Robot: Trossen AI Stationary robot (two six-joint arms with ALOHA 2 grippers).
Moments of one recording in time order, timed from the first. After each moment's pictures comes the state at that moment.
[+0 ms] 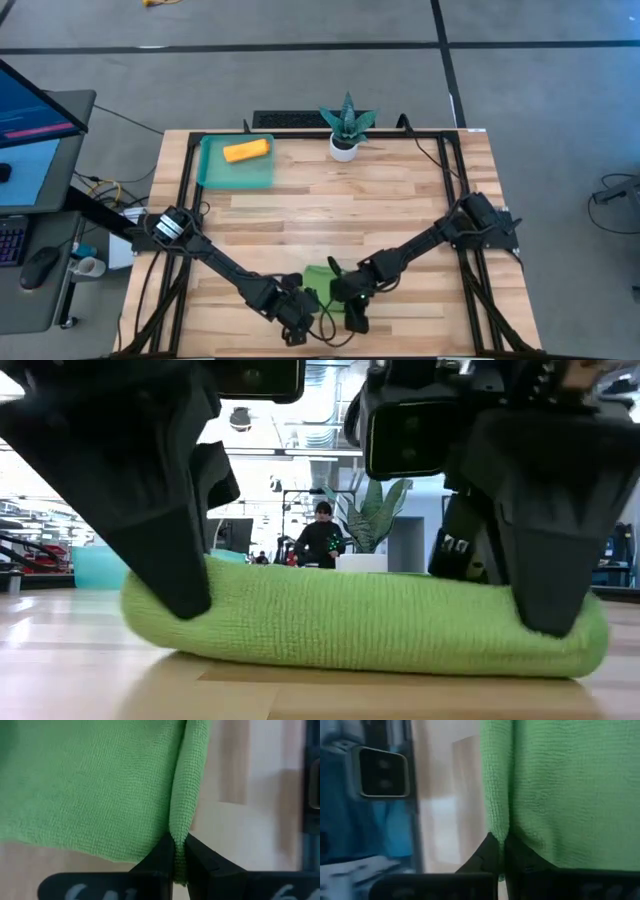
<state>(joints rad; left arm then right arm) -0.61 2.05 1.39 -0.51 -0.15 -0.72 0.50 2.02 1.20 -0.22 -0.37 0.65</state>
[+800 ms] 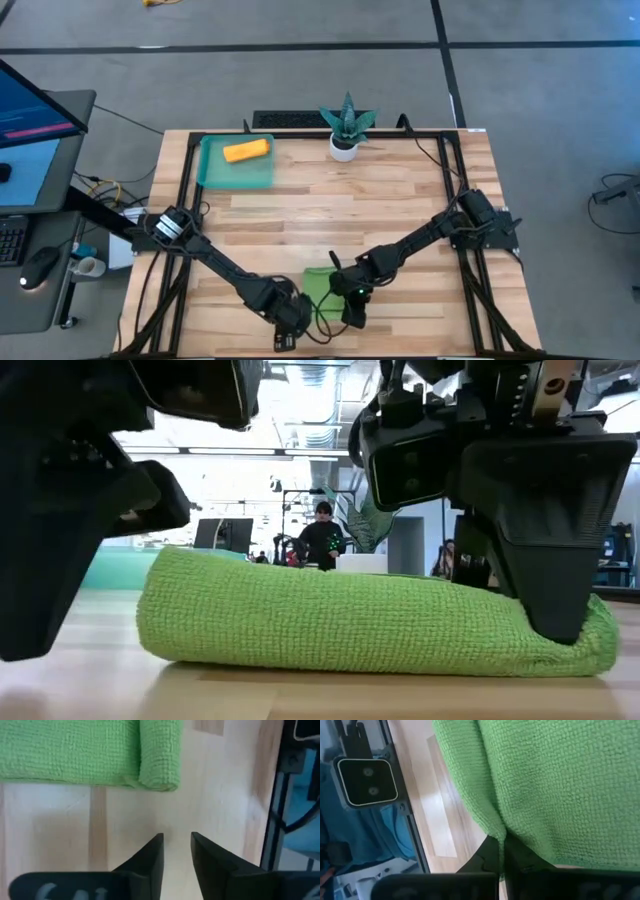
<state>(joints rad) -0.60 2.05 1.39 -0.54 0.06 -0.75 0.43 2.02 1.20 -0.25 -0.44 0.78</state>
